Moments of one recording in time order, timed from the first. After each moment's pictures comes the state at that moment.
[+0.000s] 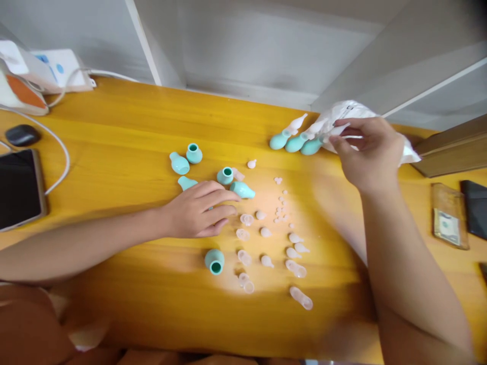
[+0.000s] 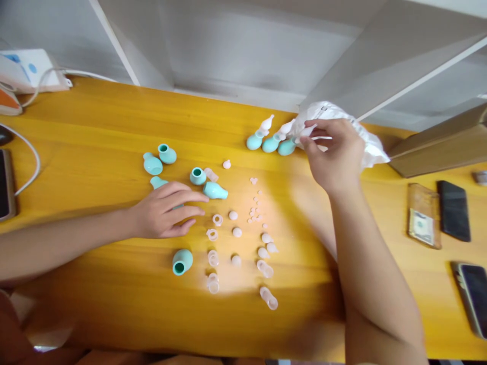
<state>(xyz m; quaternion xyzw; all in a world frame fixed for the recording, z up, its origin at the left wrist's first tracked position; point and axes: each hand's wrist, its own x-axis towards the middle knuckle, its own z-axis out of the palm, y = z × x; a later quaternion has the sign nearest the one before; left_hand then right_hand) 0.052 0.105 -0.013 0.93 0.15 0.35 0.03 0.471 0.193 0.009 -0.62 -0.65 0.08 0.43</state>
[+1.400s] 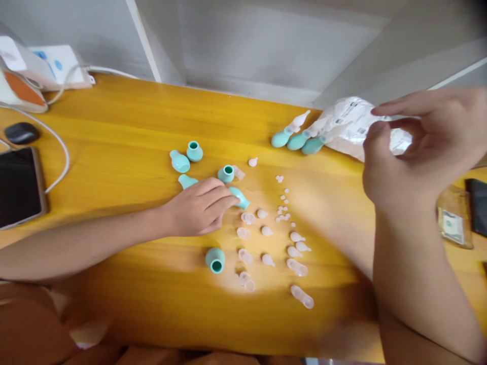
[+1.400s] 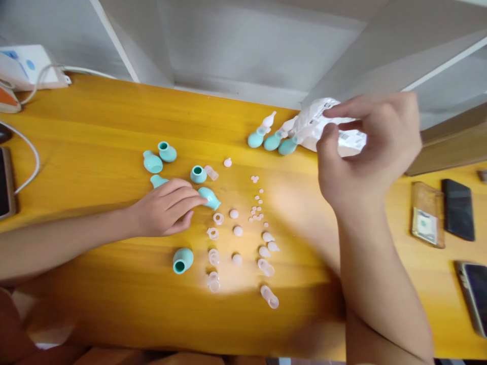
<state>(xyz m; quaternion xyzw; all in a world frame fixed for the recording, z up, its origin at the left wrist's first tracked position) 0.054 0.100 -0.015 0.94 0.19 0.30 -0.01 0.444 0.162 0.052 -0.43 -0.74 -0.18 0.48</state>
